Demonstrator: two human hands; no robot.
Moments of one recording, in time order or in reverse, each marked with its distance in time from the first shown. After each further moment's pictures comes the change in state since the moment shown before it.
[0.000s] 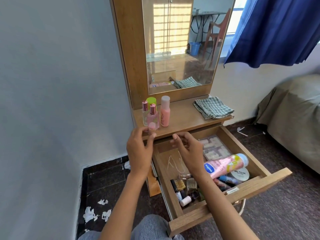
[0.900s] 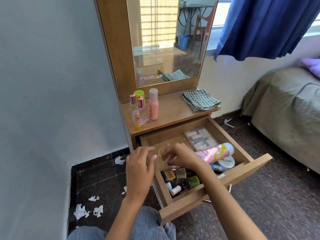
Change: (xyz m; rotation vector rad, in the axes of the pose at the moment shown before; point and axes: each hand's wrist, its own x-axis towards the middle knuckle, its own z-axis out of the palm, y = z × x) left_hand -0.074 0.002 -0.008 0.153 -0.263 0.096; right_hand -0.003 0.006 -0.029 -0.591 -0.753 0.188
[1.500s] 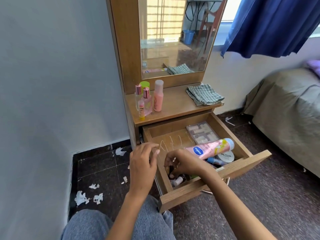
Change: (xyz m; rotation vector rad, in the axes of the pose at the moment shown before) left_hand -0.018 0.007 -0.002 -0.062 -0.024 -0.098; right_hand -0.041 -0.015 0.008 -0.060 -0.194 -0.006
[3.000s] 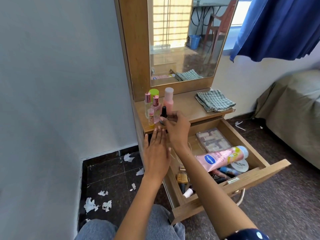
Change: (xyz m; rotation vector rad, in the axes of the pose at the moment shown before) left_hand 0.058 -0.010 0.025 0.536 -0.106 0.108; right_hand 0.103 -0.056 -0.028 0.650 1.040 0.035
